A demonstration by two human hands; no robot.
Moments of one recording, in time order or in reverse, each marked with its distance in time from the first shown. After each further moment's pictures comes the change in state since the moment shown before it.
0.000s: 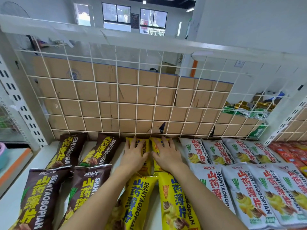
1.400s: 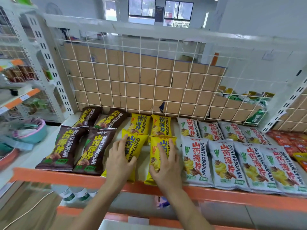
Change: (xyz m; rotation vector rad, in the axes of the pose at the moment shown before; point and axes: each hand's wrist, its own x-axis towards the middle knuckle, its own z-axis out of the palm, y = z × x) left_hand -0.177 0.028 0.013 -0.146 0.478 -0.193; right_hand -0.178 0.011 0.032 0.180 0.413 -0.136
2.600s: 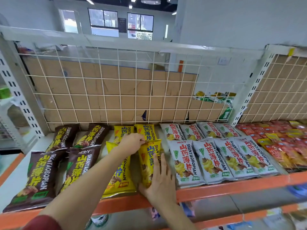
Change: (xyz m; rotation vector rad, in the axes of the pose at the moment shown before) left_hand 0.118 0.057 0.035 0.308 -0.567 0.489; right_hand -0.015 -0.017 0.006 -0.097 -0.166 0.219
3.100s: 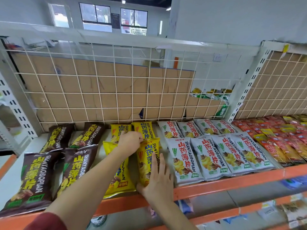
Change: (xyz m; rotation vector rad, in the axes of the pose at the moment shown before) left_hand 0.012 -0.004 0.015 0.014 0.120 -0.032; right_hand 0.001 -0.007 0.001 0.007 0.010 0.068
